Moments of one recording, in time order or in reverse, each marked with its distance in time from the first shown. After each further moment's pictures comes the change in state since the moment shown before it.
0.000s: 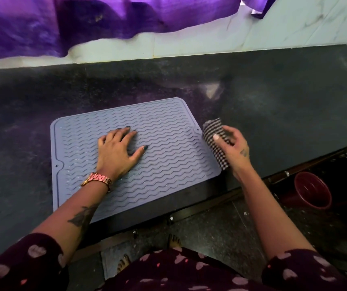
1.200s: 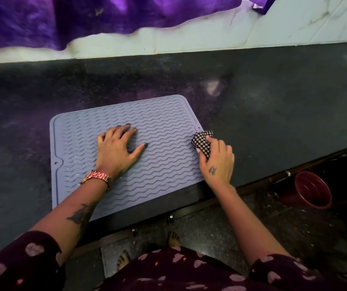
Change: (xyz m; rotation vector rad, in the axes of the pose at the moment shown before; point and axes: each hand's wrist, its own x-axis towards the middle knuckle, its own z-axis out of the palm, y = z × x) left_hand 0.002 -0.003 0.006 -0.028 0.045 -0.003; right_hand -0.031 0.030 0.039 -0.796 0.144 -0.437
